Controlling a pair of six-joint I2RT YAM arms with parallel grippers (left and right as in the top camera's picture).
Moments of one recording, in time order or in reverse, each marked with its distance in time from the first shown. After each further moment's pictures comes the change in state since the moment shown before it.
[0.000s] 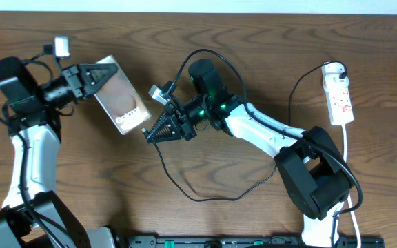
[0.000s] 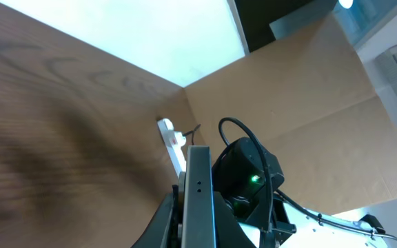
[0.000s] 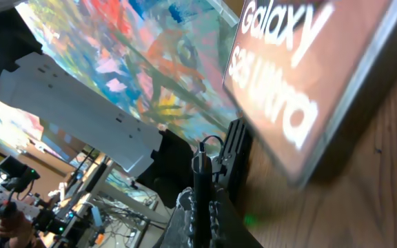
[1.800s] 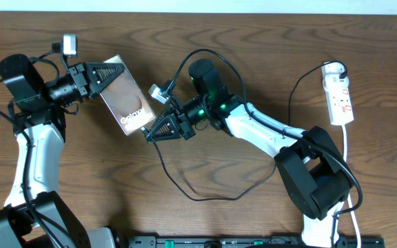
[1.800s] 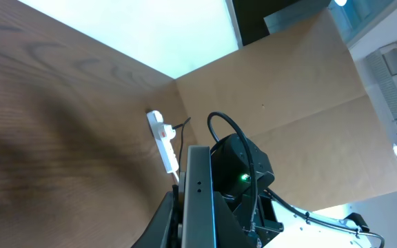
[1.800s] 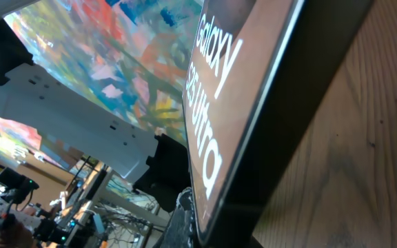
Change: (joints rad) left arm -0.030 0.000 -0.001 0.030 0.010 -0.075; right arm 0.000 0.000 0.000 0.003 0.026 0.043
